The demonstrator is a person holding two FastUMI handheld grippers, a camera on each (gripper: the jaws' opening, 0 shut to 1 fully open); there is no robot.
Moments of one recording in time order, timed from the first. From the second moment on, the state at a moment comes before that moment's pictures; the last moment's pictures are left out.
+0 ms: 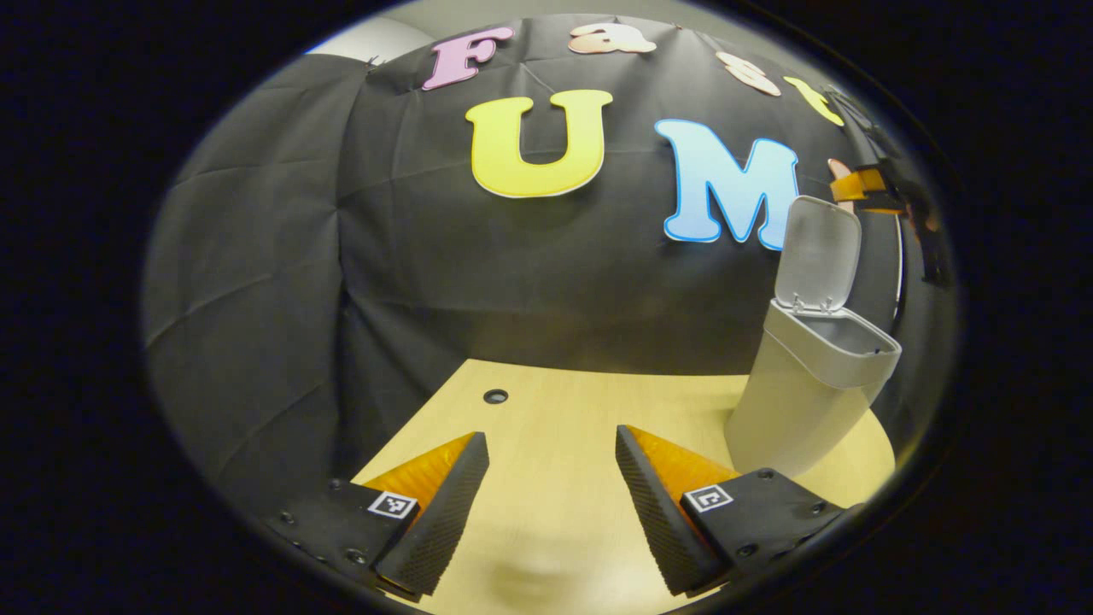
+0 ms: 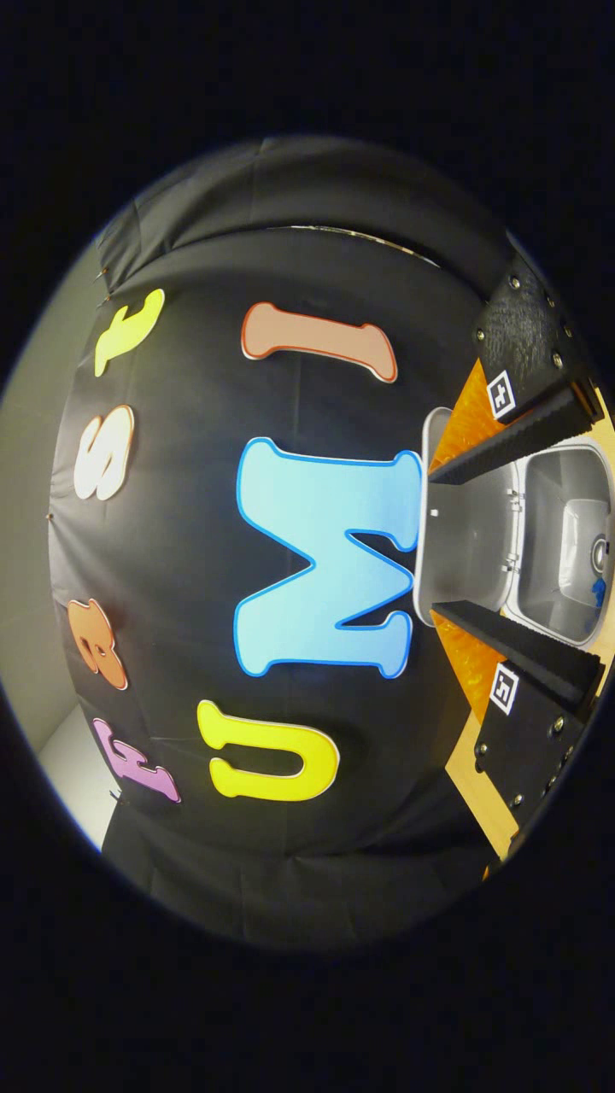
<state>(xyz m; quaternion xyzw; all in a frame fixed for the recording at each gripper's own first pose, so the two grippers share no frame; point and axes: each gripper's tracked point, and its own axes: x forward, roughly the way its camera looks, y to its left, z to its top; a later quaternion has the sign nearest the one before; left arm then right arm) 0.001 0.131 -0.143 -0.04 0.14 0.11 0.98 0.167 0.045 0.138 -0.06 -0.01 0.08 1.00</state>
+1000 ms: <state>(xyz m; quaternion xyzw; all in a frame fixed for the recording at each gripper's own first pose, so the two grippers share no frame) -0.005 0.152 -0.150 -0.04 0.15 0.13 0.98 0.236 0.030 0.127 -0.03 0.02 0.05 1.00</state>
